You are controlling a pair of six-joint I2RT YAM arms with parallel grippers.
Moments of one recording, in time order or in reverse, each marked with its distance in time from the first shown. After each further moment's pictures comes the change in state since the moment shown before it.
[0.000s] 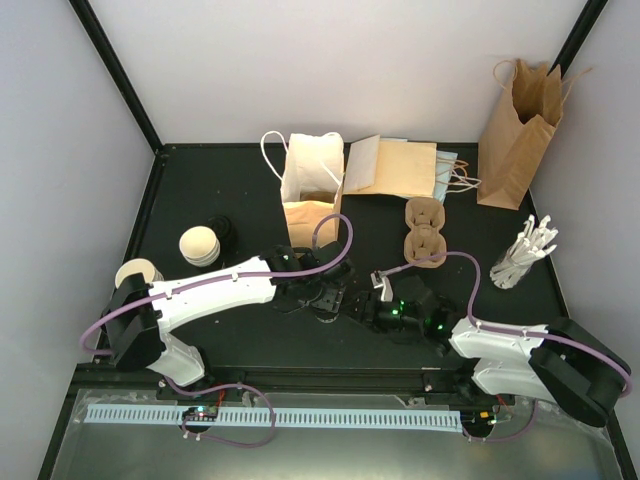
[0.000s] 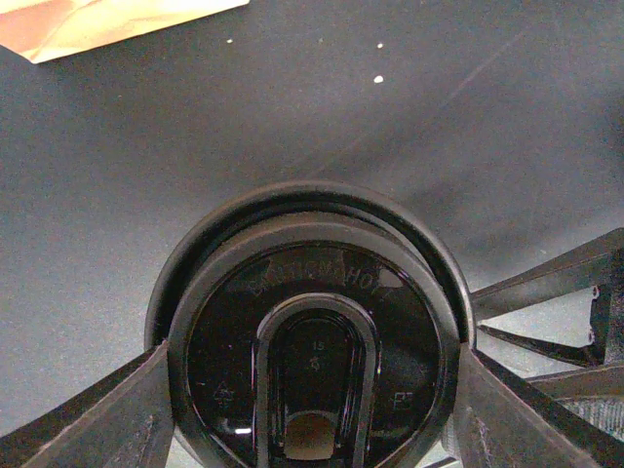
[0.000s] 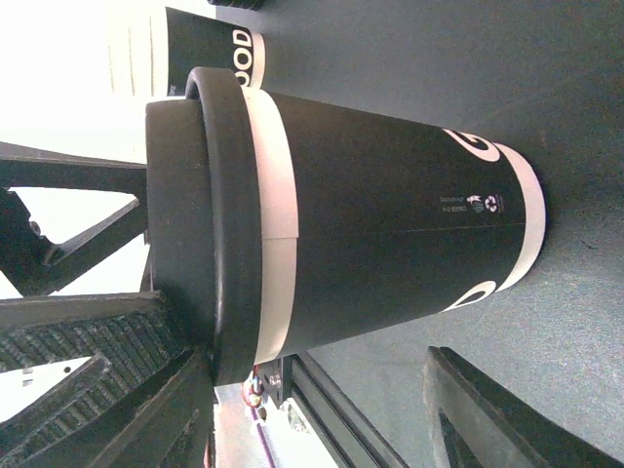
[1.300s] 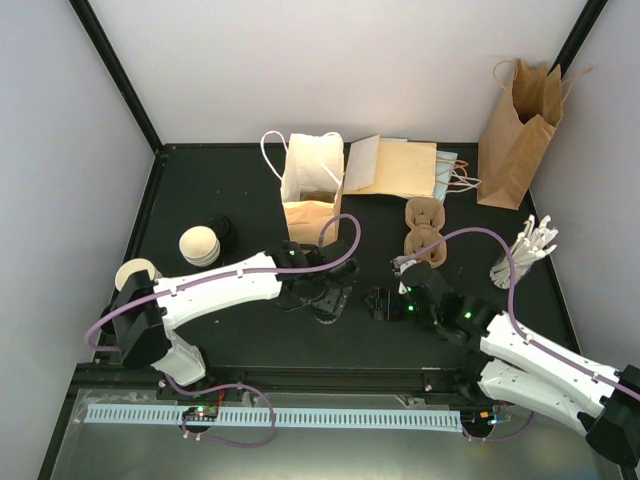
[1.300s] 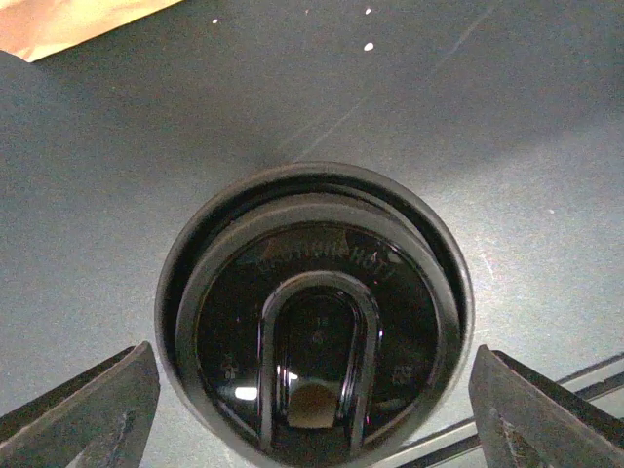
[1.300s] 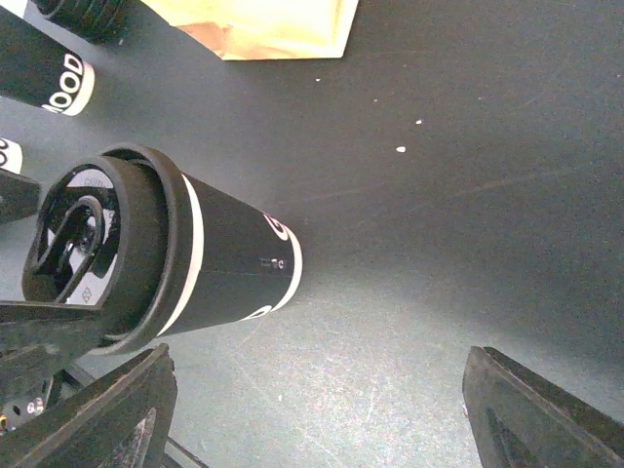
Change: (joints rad) left arm -0.009 0.037 0.072 -0.089 0.009 0.064; right arm -0.001 -0.323 0.321 -0.962 0.360 -0.489
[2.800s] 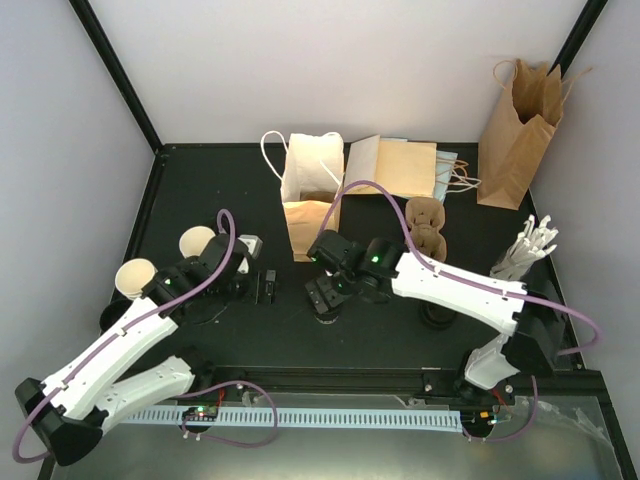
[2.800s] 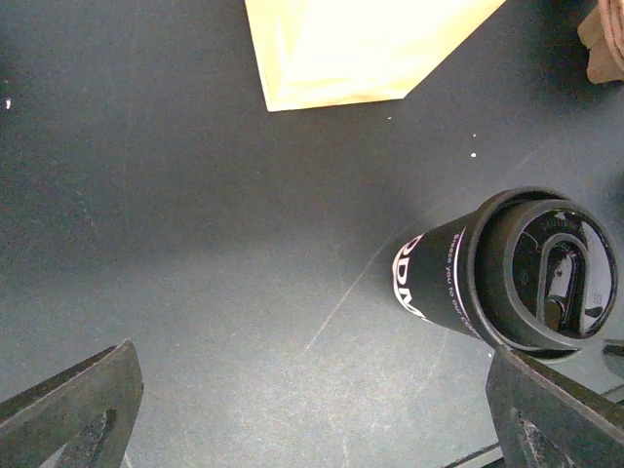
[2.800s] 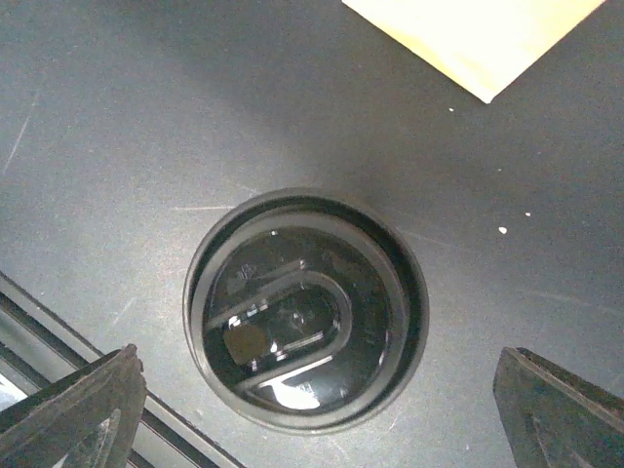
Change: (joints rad) left arm 0.415 -0.681 -0.386 0.063 0.123 0.184; right arm 0.232 0.667 0.753 -0.446 0.138 -0.292
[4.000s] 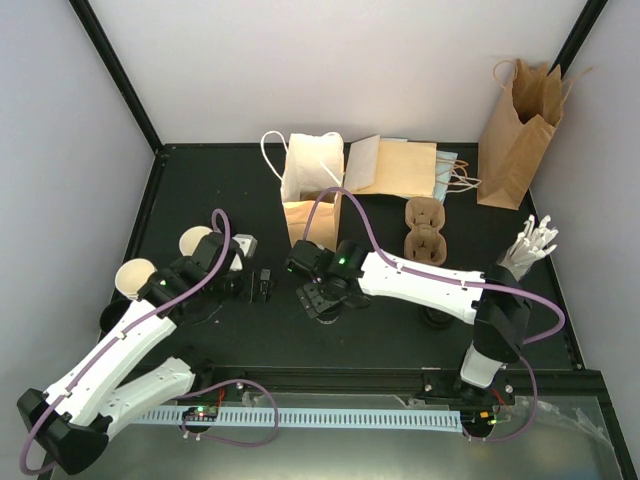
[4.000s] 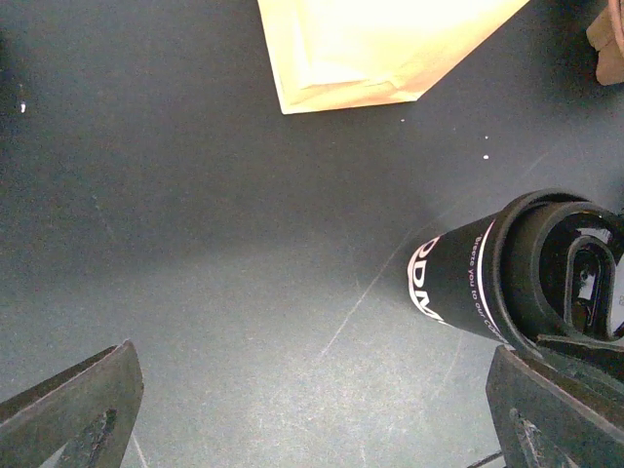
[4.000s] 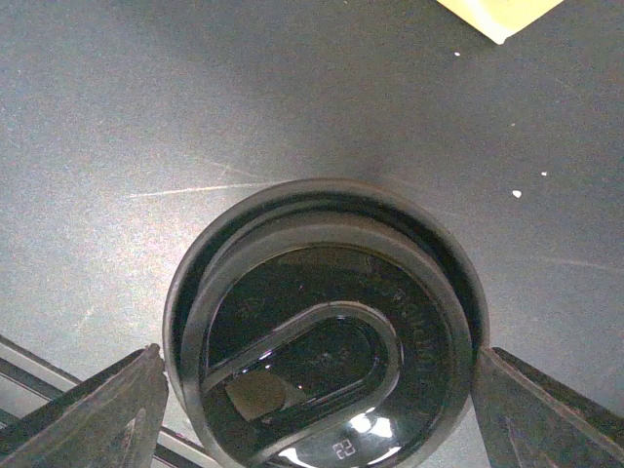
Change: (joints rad) left arm 0.100 -0.029 -0.034 0.016 0.068 0.086; right arm 0.057 0.211 0.143 -0.125 0.066 0.109
